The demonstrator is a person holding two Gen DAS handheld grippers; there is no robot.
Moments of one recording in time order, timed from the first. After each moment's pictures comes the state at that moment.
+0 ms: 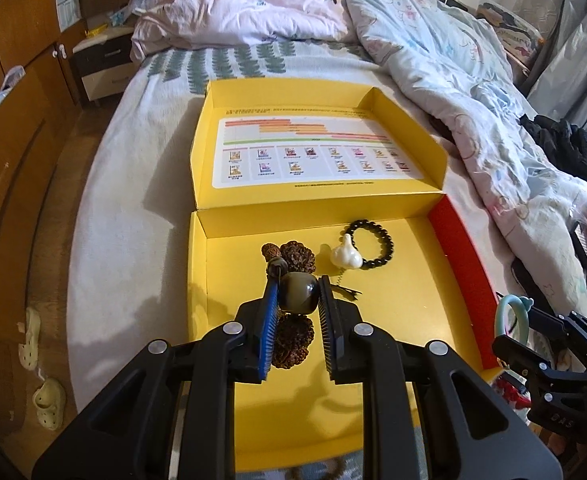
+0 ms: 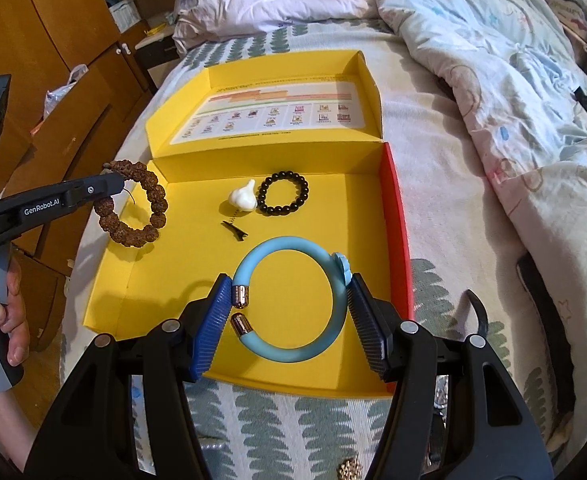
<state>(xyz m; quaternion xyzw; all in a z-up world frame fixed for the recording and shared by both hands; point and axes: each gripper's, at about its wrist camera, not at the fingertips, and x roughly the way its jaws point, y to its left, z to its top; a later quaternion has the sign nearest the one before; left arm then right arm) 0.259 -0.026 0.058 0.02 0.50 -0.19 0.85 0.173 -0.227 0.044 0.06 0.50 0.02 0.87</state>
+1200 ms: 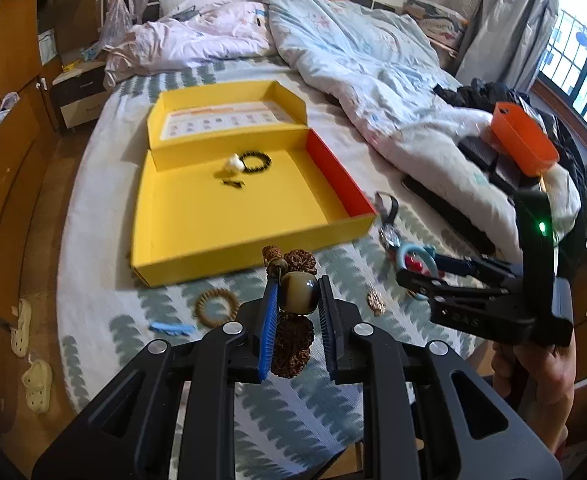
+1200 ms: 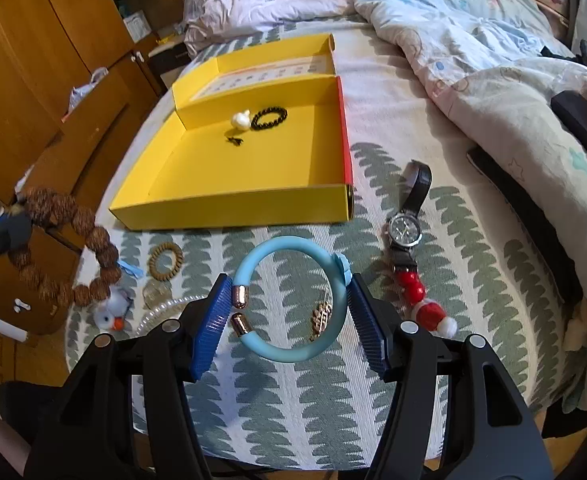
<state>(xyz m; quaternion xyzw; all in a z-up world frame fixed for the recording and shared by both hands) 0.029 -0.055 0.096 0.04 0.45 -0.25 0.85 -0.002 -0.257 0.027 0.09 0.48 0.03 0.87</state>
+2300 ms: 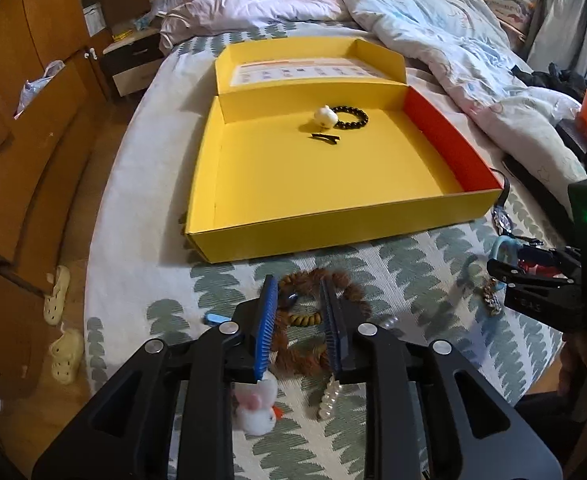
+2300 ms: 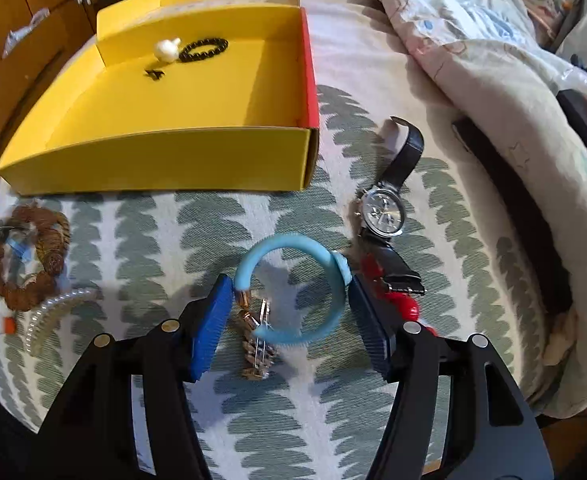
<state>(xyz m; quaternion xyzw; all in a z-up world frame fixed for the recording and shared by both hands) 0.070 -0.019 0.022 0.06 0.48 -0.14 0.86 0.055 -0.256 -0.052 0.00 0.55 -0.07 0.83</state>
